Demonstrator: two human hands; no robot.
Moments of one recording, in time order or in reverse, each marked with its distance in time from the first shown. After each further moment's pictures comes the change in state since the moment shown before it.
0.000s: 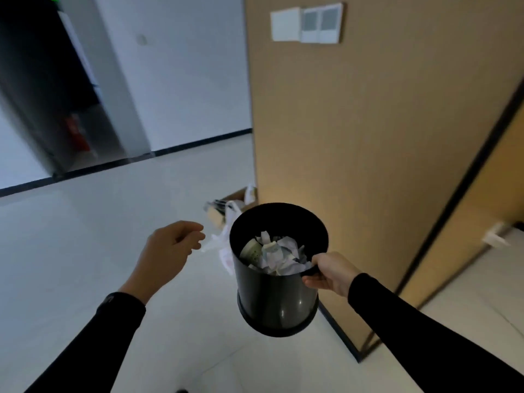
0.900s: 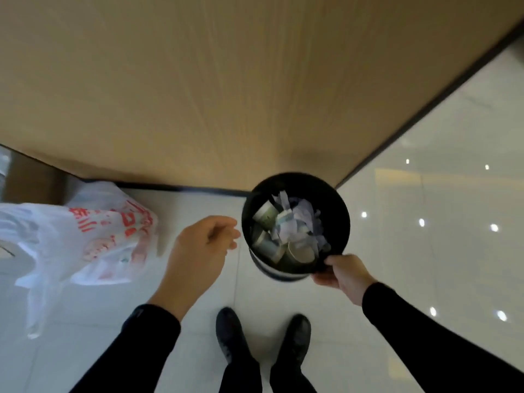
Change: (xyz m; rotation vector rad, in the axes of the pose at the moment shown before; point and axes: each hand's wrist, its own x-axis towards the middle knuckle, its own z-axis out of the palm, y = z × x) left_hand 0.312 -0.261 0.407 0.149 -1.133 0.041; right_hand 0.354 0.258 0.027 0.875 0.791 0.577
